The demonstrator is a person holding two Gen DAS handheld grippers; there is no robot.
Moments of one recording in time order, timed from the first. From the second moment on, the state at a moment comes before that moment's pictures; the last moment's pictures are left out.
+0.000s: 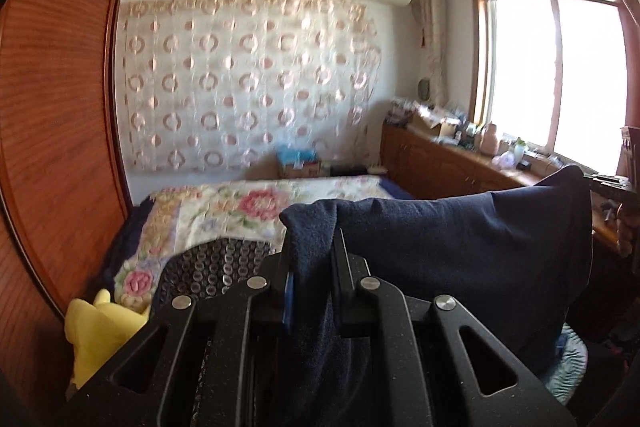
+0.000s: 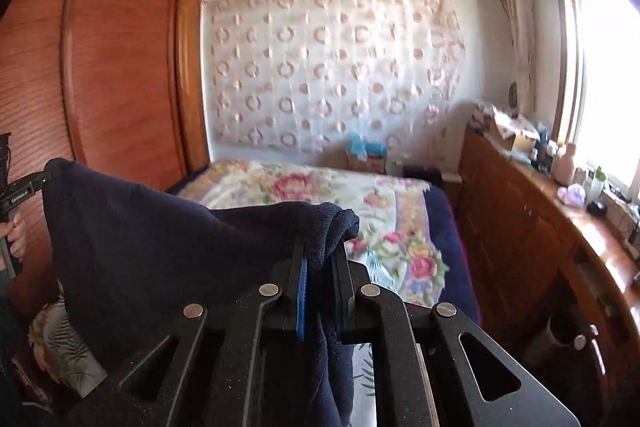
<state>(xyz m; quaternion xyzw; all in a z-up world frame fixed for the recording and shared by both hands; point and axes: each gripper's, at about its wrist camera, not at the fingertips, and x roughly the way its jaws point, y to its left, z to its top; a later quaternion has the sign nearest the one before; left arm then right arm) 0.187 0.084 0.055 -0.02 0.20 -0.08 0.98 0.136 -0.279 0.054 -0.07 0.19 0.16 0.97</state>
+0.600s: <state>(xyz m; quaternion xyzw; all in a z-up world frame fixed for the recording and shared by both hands) 0.281 0.056 -0.002 0.06 0.28 -0.05 0.96 0.279 -0.222 0.016 -0.05 0.29 0.10 0.95</state>
